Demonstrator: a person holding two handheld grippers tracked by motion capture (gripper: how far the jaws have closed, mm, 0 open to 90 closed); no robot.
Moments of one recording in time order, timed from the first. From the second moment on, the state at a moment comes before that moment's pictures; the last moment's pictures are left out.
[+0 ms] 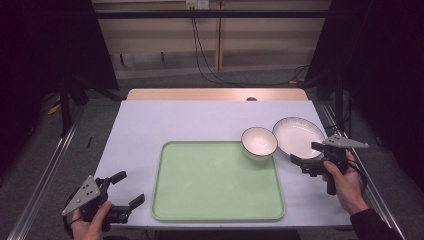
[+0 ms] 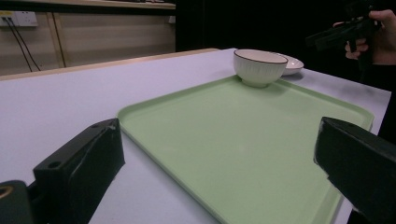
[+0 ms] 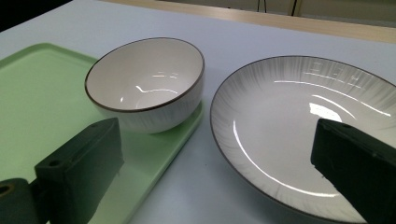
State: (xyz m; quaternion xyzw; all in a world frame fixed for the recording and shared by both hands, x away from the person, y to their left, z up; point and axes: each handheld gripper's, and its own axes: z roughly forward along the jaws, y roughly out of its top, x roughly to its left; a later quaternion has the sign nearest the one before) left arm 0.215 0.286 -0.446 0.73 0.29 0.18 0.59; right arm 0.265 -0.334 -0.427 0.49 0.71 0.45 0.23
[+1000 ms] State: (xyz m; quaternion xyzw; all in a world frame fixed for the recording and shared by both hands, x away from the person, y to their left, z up) left arm 0.214 0.286 -0.445 0.72 0.30 0.18 0.60; right arm 0.196 -0.349 -0.443 0.48 0.71 0.46 0.24
